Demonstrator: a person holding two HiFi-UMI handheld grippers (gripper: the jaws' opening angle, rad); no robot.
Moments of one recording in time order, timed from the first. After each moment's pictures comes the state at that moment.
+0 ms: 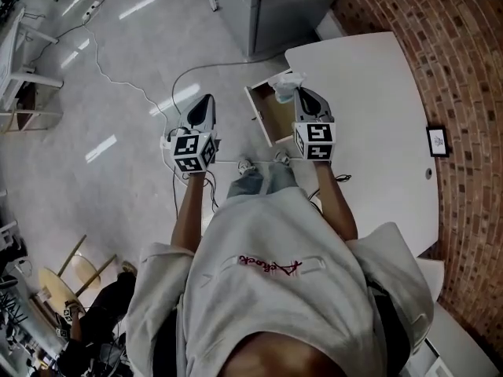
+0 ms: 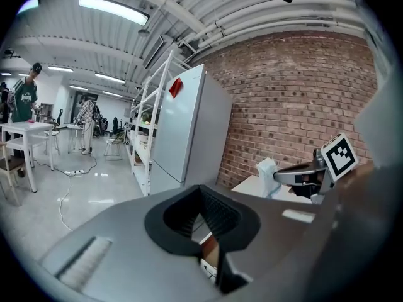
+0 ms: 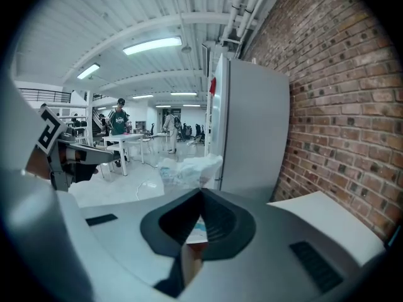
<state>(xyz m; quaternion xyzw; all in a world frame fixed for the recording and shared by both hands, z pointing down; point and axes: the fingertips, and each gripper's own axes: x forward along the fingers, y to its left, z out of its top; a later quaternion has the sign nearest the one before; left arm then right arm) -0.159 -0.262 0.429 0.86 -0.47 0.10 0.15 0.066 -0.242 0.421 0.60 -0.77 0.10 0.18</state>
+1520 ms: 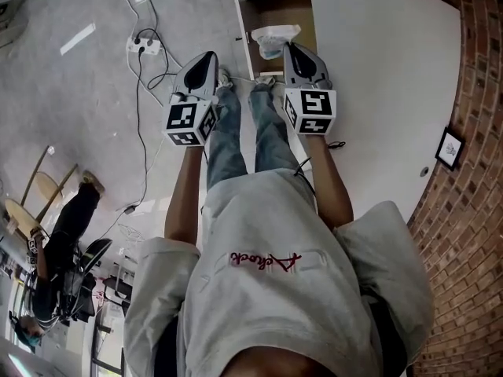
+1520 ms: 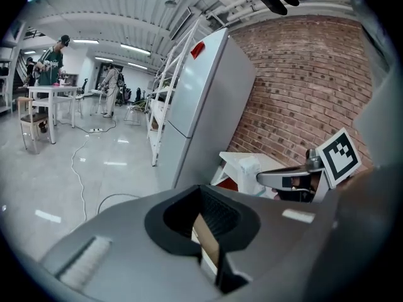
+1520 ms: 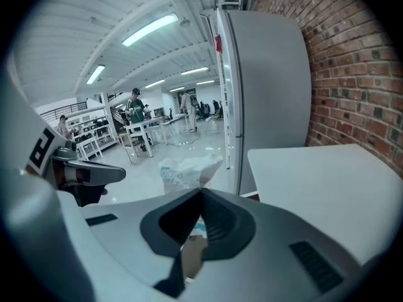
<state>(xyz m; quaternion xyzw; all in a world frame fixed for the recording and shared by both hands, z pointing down) -0.095 -0.201 0.596 0.79 -0.52 0.13 0.29 0.061 -0.228 0.589 0.48 -0.82 0.21 0.24</state>
